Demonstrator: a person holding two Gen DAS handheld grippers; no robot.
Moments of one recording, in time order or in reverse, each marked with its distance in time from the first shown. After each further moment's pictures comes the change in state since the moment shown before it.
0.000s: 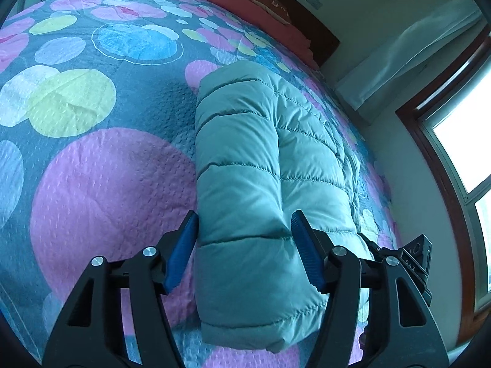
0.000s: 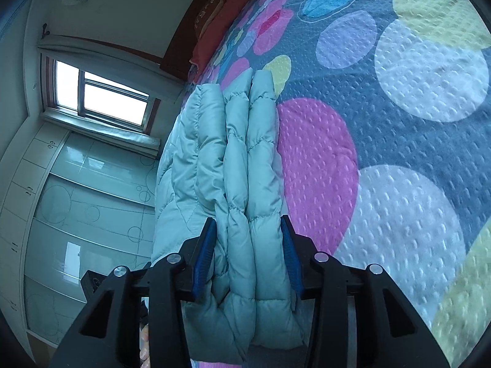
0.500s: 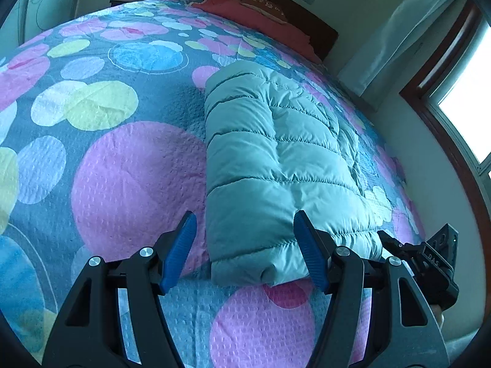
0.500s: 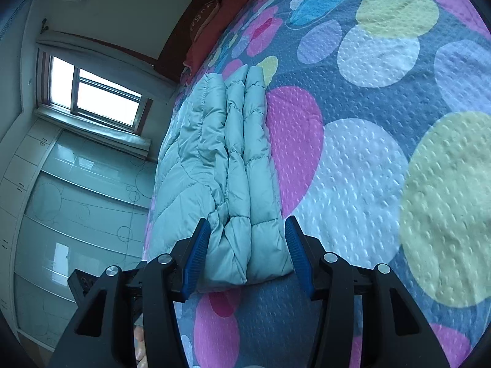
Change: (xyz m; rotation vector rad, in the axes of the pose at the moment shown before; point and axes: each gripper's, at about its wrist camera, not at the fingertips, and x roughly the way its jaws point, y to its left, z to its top) left arm -0.039 -0.020 -0.036 0.113 -0.030 0.118; right arm -0.045 0.010 -0.050 -0.030 -0.023 -0.085
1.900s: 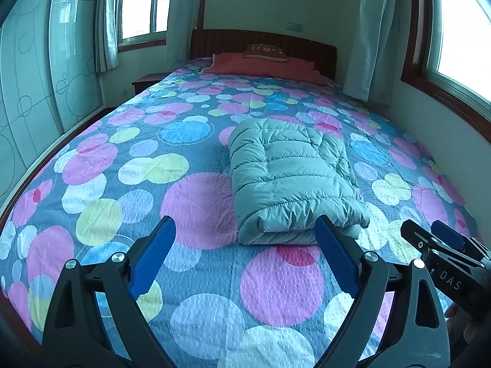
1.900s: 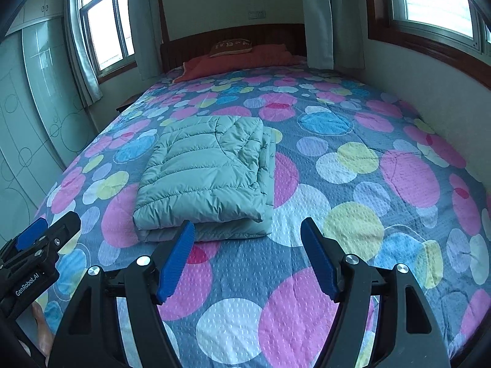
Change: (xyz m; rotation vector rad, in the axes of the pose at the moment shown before) left arm -0.125 -0.080 -0.053 0.238 -0.225 0.293; right arm -0.089 0.147 -0.114 -0.566 -0.259 -0.536
